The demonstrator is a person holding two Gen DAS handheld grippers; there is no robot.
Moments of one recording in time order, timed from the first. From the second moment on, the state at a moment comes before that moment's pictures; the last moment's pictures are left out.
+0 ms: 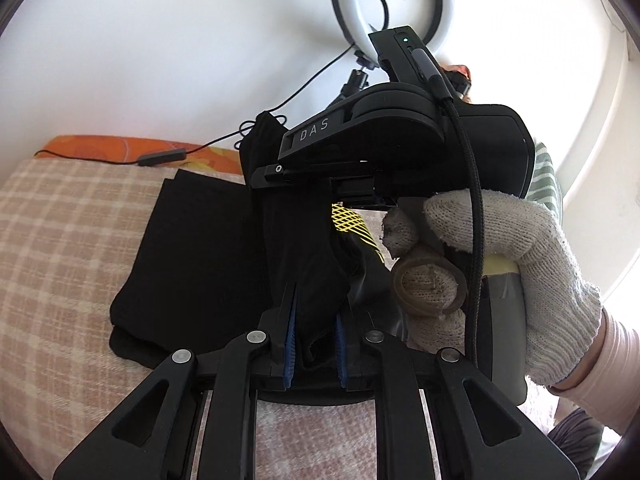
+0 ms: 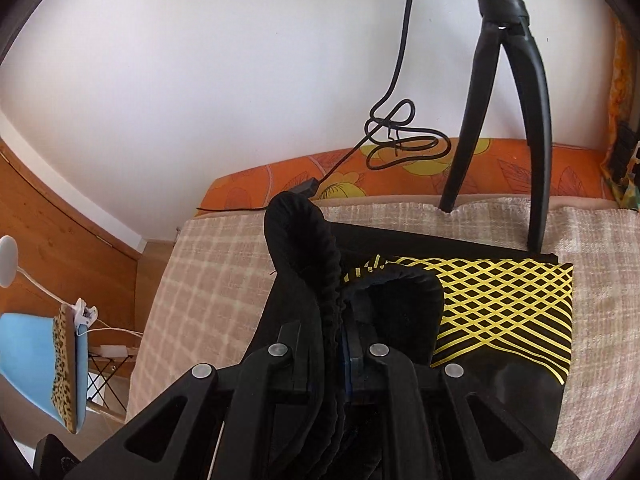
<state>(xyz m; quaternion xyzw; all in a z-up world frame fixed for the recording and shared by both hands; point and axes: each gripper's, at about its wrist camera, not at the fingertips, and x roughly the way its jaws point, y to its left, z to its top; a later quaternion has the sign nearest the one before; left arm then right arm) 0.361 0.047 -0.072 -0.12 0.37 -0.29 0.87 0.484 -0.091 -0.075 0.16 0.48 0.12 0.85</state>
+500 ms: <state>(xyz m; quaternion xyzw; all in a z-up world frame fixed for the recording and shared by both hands) 0.380 0.099 -0.107 -0.18 0.42 -0.22 0.86 0.517 -0.039 -0.099 0.15 0.51 0.19 0.83</state>
